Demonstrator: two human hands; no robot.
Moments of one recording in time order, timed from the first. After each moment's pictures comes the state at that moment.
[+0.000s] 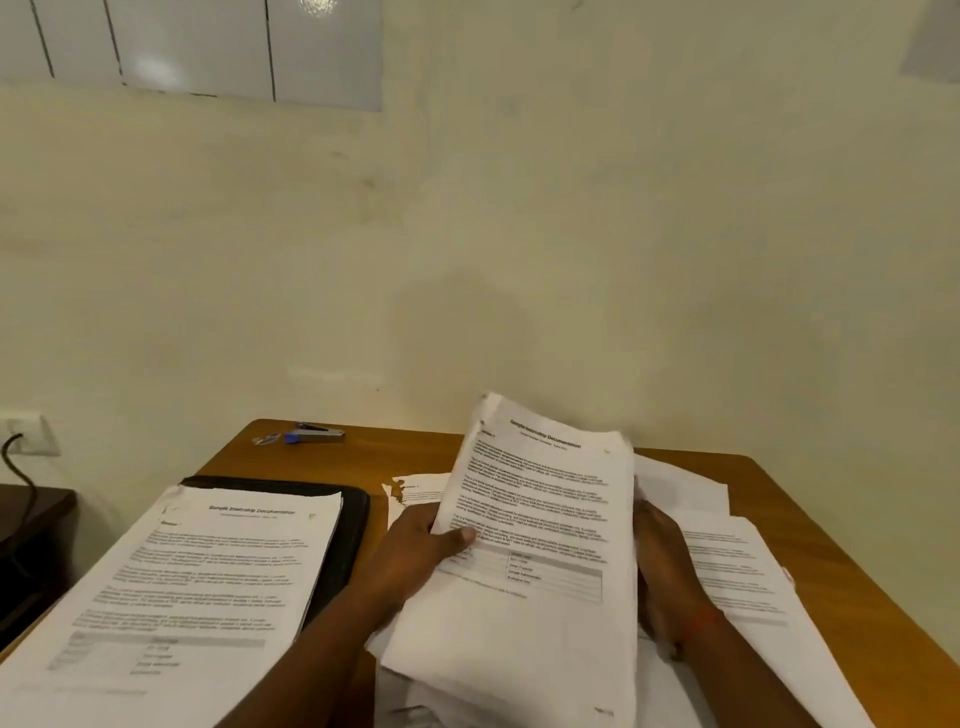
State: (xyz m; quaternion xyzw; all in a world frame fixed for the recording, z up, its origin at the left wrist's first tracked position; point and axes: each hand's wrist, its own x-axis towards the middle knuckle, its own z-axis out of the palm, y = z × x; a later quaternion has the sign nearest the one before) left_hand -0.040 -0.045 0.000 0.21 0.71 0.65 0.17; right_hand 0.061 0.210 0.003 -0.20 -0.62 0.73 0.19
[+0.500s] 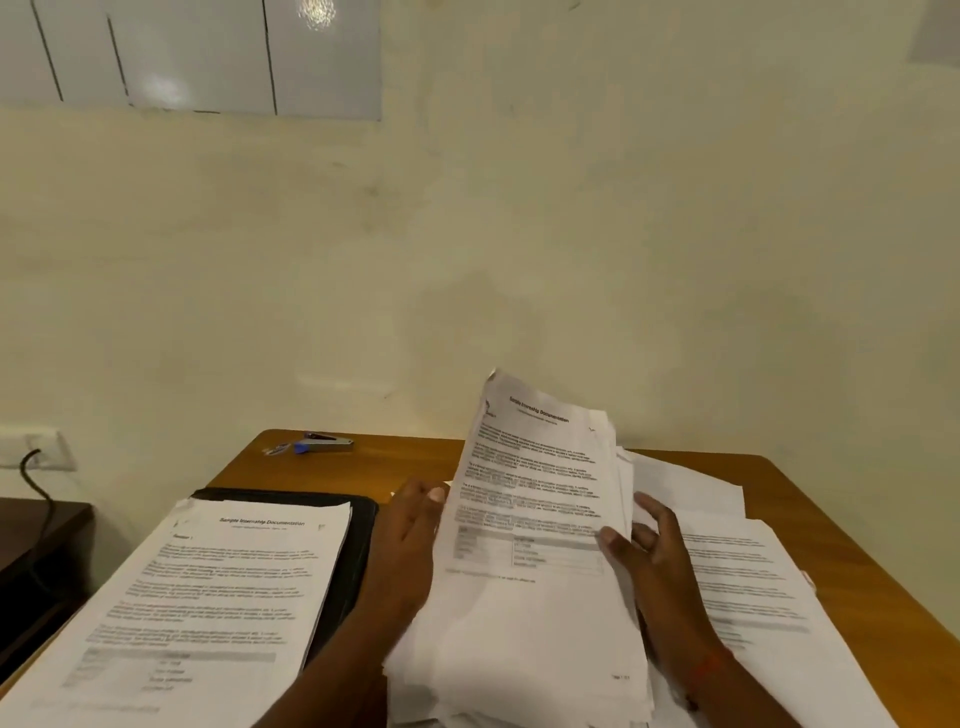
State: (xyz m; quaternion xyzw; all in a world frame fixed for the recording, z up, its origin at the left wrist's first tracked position) left_hand -0.033 -0.043 0.002 0.20 0.69 0.69 -0.07; right_hand 0.069 0.192 -0.013 -0.15 -0.62 0.73 0.26
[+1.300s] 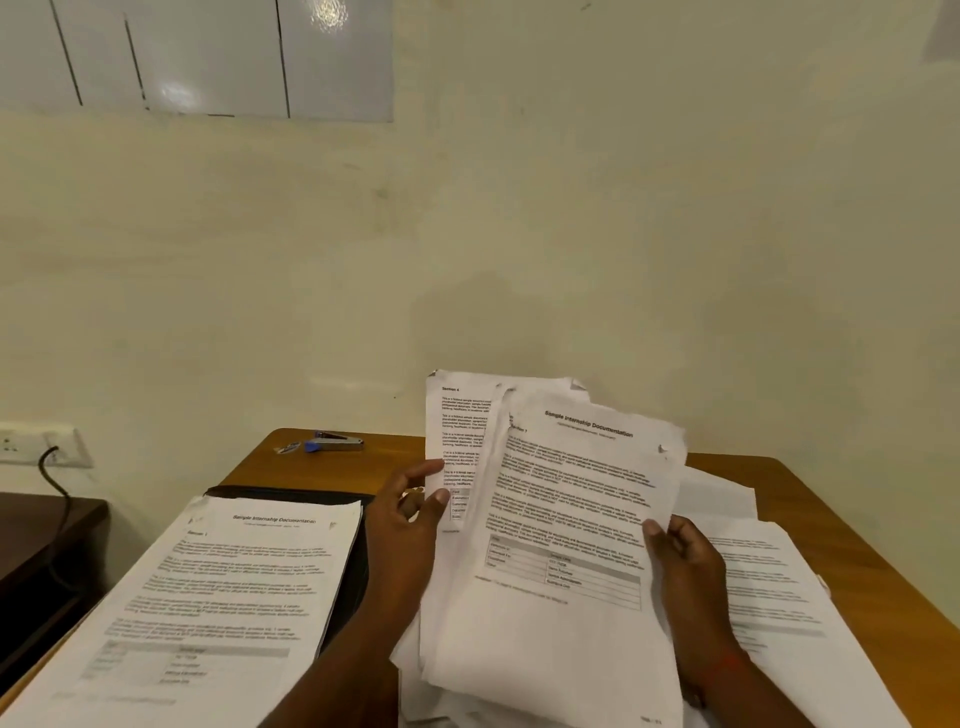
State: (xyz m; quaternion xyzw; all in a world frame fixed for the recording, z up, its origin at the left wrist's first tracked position) left_hand -0.040 -0.045 0.006 0.15 0.64 0.74 -0.13; right_hand 0.063 0.207 -0.021 -0.21 -0.59 0.70 0.33
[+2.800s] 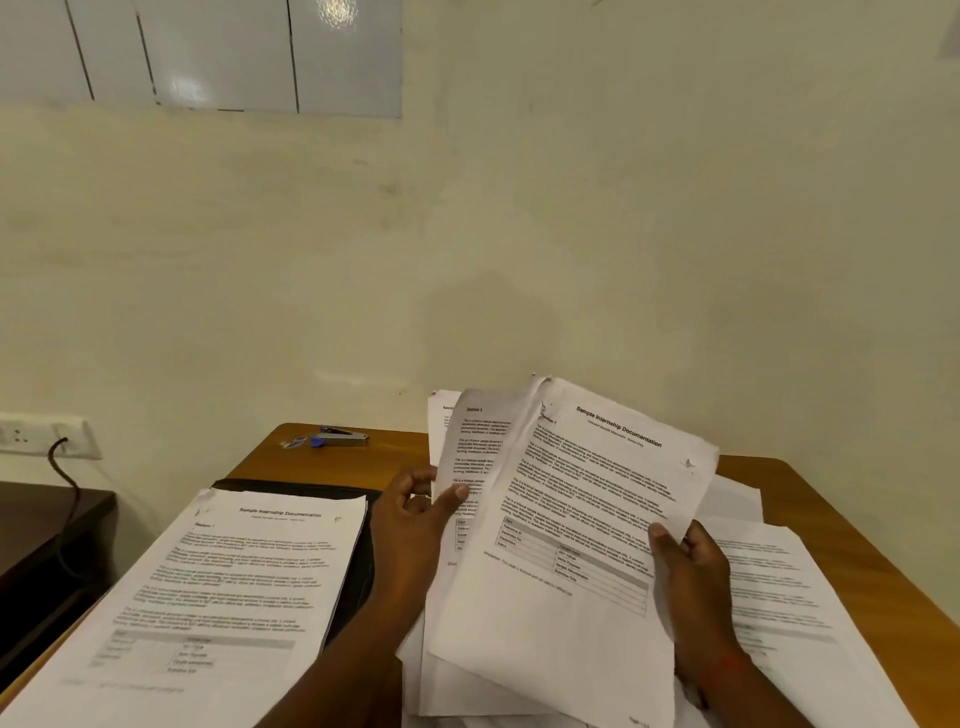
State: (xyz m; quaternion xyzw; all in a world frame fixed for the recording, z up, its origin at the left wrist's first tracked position) left_hand -0.032 -0.044 0.017 0.10 0.62 0.77 -0.07; right_hand 0.063 0.204 -0.021 -0.23 -0.61 0.68 0.35
